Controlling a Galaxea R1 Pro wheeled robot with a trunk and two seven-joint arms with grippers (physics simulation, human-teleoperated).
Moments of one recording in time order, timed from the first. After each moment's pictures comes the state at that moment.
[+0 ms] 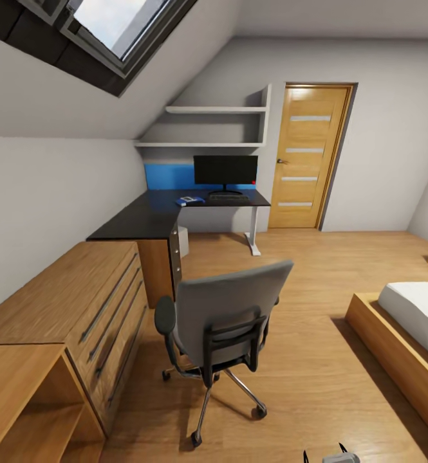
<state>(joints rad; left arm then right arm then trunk) -0.15 0.02 -0.35 -0.36 0.63 -0.22 0.33 -0.33 -0.05 0.89 0.02 -0.45 -0.78 -0.43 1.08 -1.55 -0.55</state>
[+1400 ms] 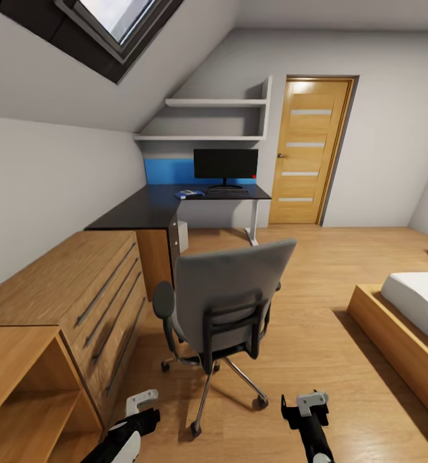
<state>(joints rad) -0.38 0.02 -0.35 -0.59 0.63 0.16 0.34 -0.50 -0.04 0.87 -0.14 -0.50 -0.54 -0.42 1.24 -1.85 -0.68</state>
